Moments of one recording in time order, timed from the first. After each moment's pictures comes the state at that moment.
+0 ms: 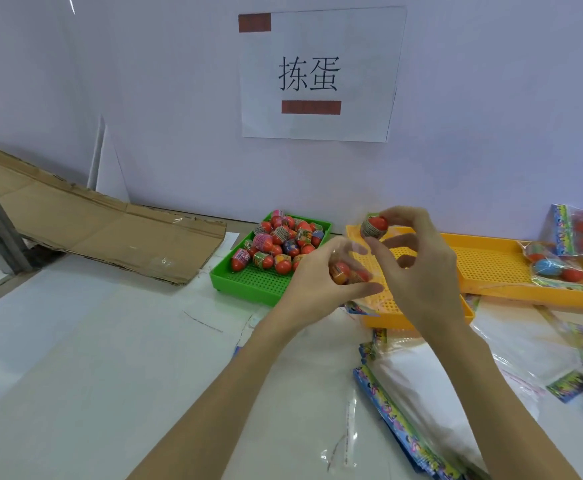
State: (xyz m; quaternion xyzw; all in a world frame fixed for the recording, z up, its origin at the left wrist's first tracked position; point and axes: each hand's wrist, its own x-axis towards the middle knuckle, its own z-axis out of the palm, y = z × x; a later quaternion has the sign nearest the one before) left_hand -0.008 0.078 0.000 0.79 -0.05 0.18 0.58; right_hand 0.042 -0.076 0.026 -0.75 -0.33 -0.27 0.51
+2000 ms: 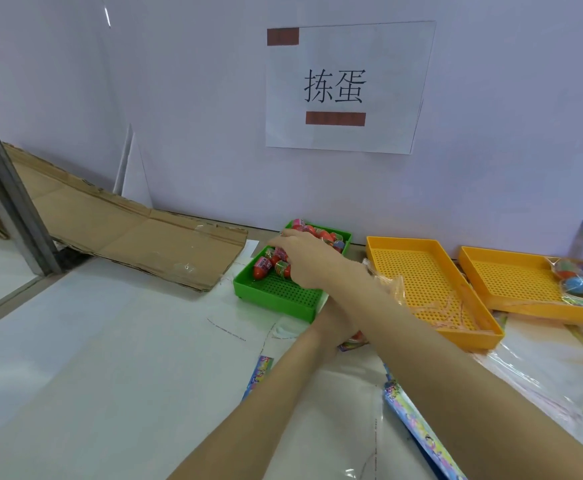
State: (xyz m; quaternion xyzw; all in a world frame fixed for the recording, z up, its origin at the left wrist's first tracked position) left_hand -0.017 0.077 -0.023 0.67 0.17 0.02 0.72; right_hand 0.057 0.087 0.042 -0.86 -0.50 0.00 0.08
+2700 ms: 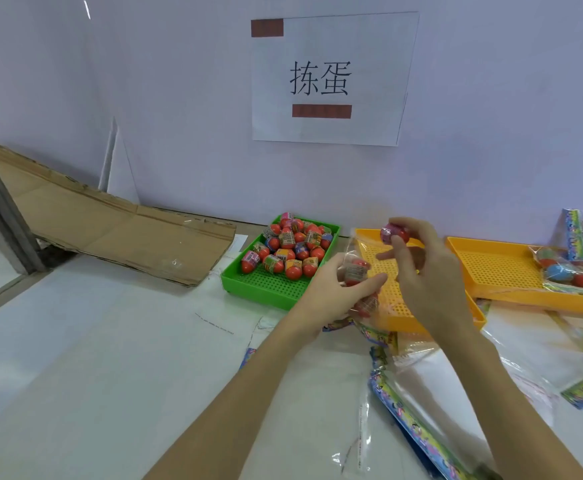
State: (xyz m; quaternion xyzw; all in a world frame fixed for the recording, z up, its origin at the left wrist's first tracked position) left_hand -0.009 0.072 -0.004 0.73 0.06 0.08 0.68; right_hand 0.054 -0.075 0.017 -0.77 -0.30 -0.23 0.51
